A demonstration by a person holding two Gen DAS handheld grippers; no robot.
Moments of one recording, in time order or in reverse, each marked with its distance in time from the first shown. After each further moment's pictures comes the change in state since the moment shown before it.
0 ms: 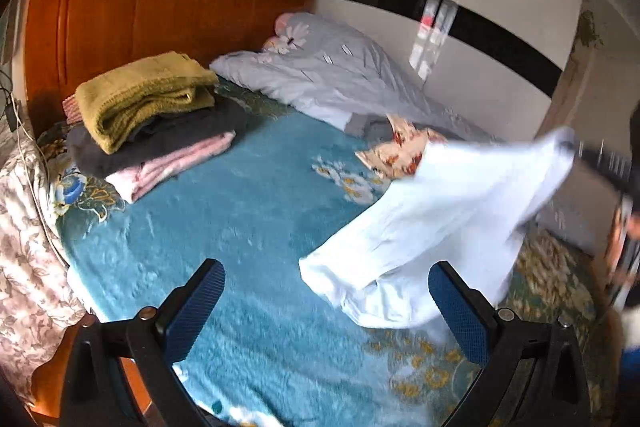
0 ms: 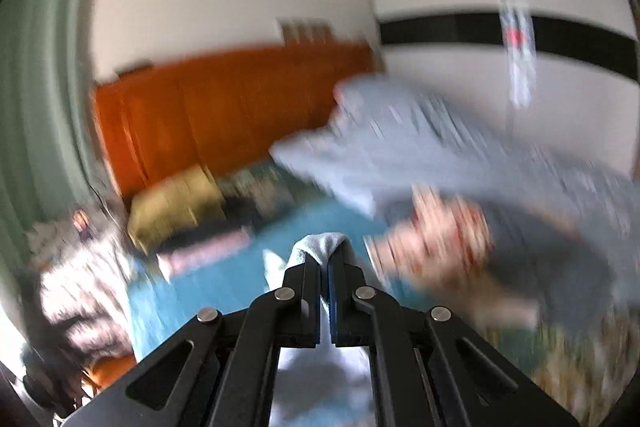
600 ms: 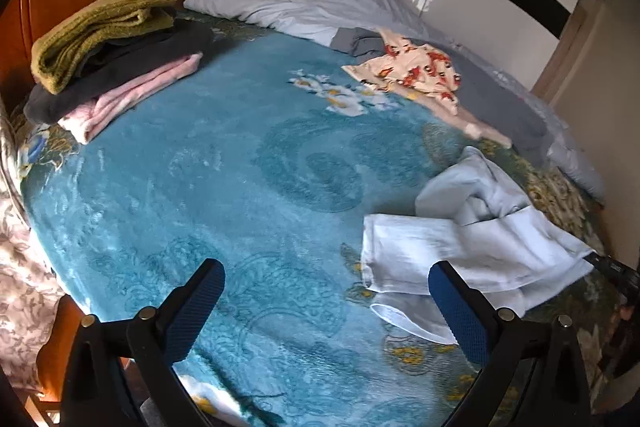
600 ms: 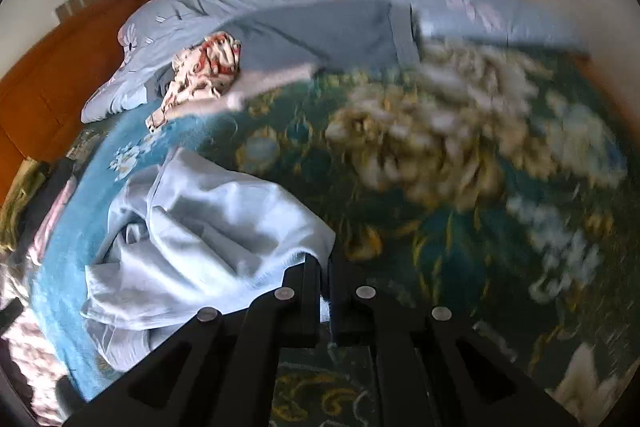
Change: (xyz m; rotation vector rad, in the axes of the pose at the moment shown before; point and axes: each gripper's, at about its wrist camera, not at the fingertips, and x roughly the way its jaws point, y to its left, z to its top) left arm 0.080 -0.034 -0.048 0.018 0.232 0.019; right arm -0.077 -0.175 -0.217 0.512 0.273 -0.462
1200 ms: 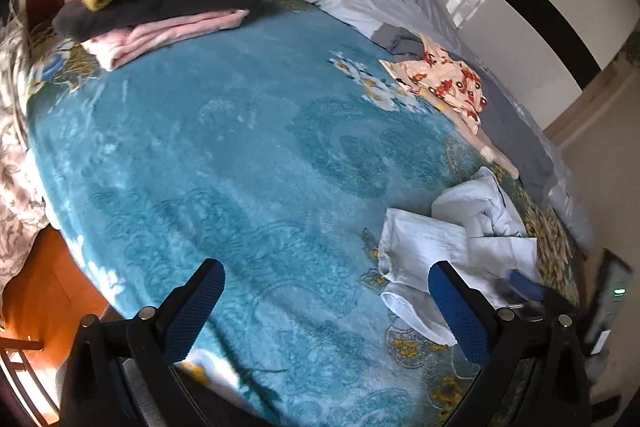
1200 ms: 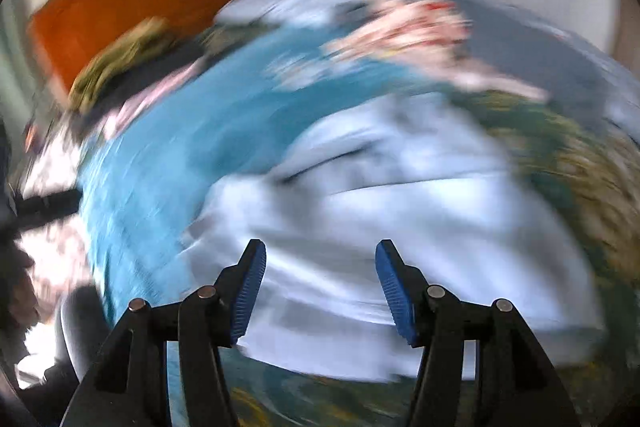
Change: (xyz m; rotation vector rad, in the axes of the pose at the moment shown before) left arm -0.012 0.048 -0.016 -0.223 0.035 -0.039; right arm 0.033 0.234 -0.068 -0.543 0.113 0.274
